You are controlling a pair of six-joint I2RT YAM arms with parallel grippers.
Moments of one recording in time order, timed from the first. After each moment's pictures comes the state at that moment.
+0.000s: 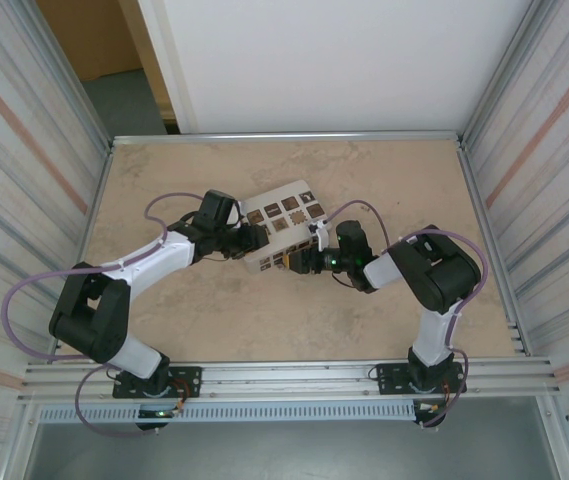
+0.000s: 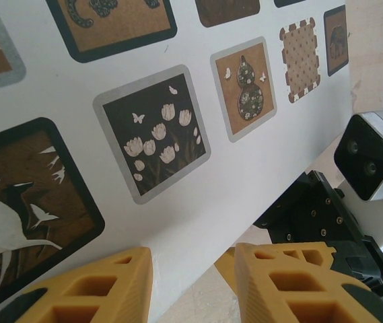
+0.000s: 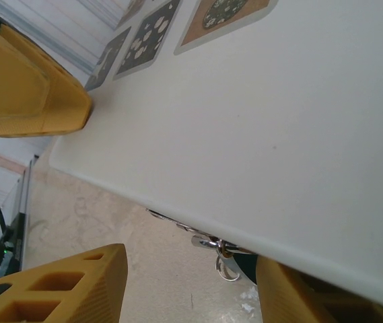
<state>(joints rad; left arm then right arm) -0.49 1.51 0.93 -0.29 0.40 -0.76 0.54 1.86 0.60 0.81 -0.68 0.49</state>
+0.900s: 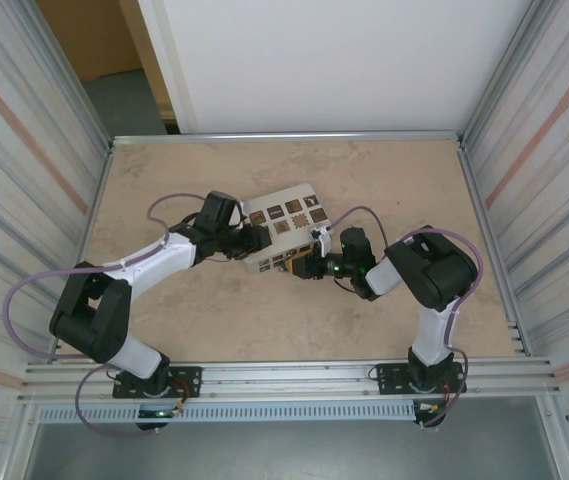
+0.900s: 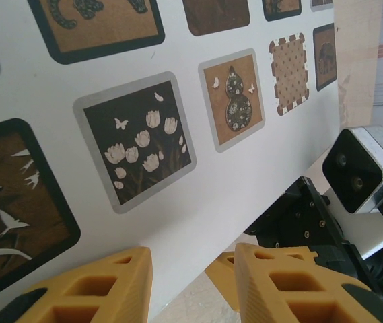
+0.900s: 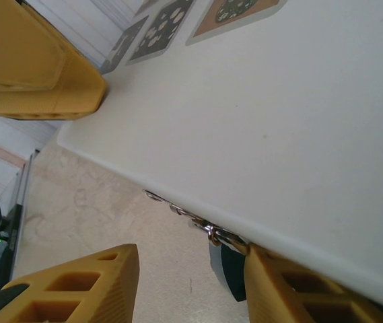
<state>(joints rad) -0.51 1.52 0.91 -0.25 0.42 -0.77 0.54 1.88 0.53 0.96 -0.68 0.47</state>
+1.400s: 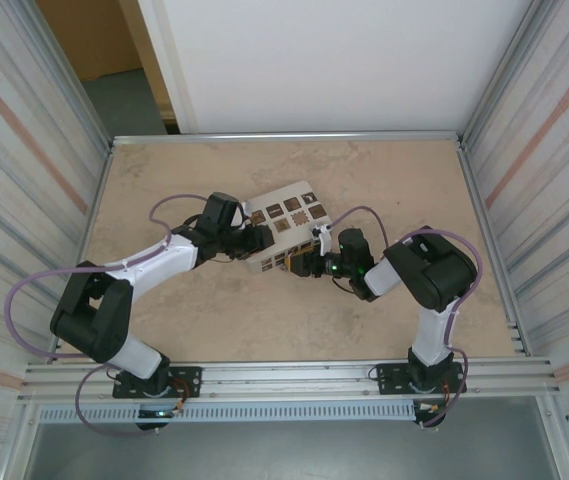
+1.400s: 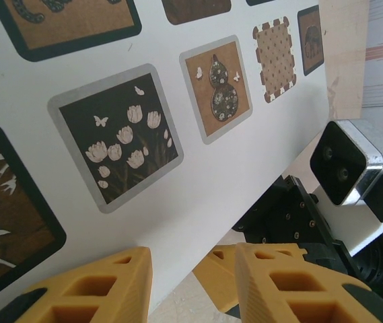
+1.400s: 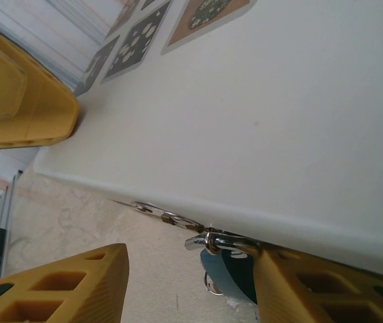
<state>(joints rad) -0.52 1.52 0.90 -0.20 0.42 -0.79 0.56 1.88 0.53 0.96 -0.59 0.52</state>
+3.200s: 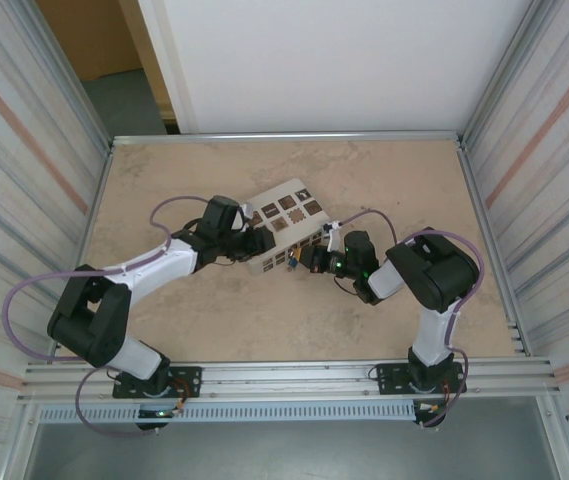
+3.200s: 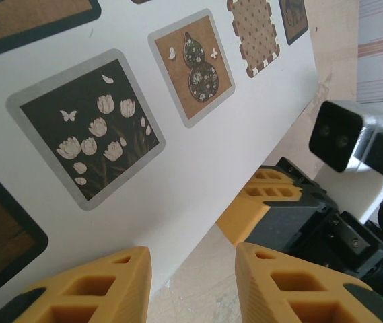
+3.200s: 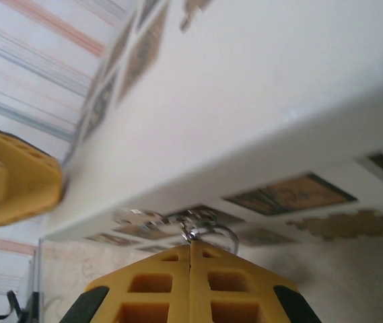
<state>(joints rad) -0.54 1.49 0.86 -0.16 0.41 -0.79 0.54 1.87 0.49 1.07 -0.50 0.78</state>
